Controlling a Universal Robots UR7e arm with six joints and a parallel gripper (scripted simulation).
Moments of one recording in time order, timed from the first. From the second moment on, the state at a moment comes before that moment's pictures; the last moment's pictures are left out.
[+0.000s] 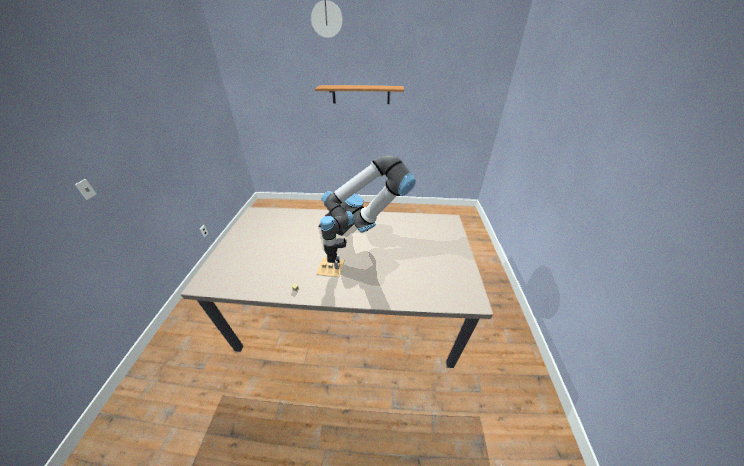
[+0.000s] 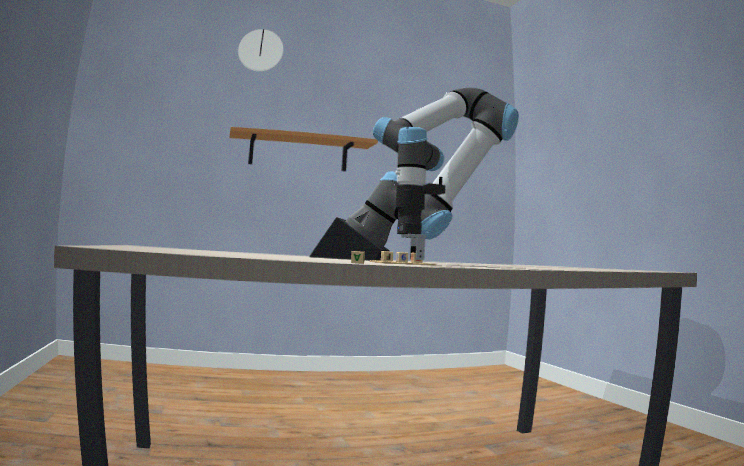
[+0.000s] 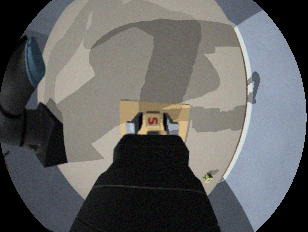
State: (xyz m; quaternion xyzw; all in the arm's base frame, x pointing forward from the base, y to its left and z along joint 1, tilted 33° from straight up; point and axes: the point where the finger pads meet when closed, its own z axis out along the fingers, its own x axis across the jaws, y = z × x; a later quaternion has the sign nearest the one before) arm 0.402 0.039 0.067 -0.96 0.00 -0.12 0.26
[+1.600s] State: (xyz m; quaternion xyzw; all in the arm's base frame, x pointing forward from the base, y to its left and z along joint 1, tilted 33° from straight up) arm 0.384 -0.002 0.137 -0.96 0.00 -0.12 0.26
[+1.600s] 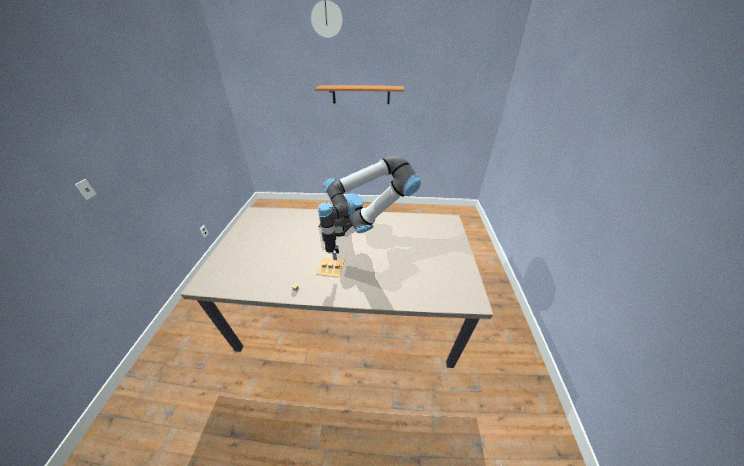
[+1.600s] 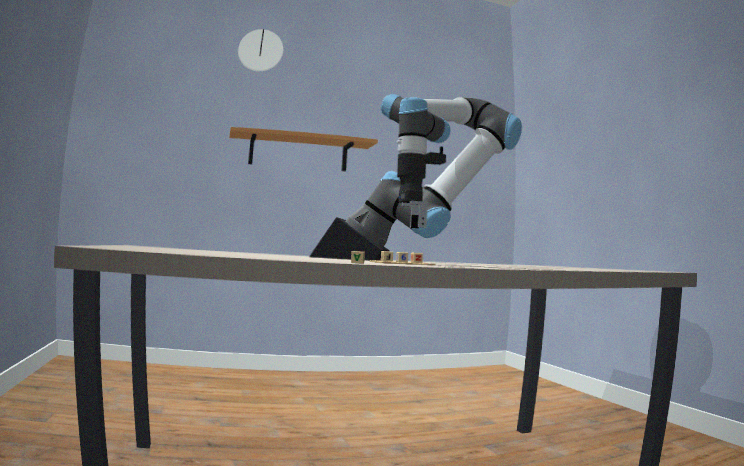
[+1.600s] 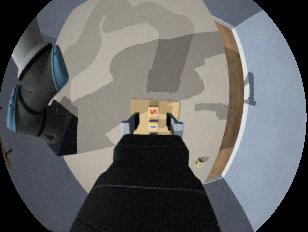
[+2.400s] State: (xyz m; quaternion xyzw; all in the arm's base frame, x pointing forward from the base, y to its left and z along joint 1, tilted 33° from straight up) arm 0.369 -0.035 0.191 -0.96 0.00 -0.12 0.26
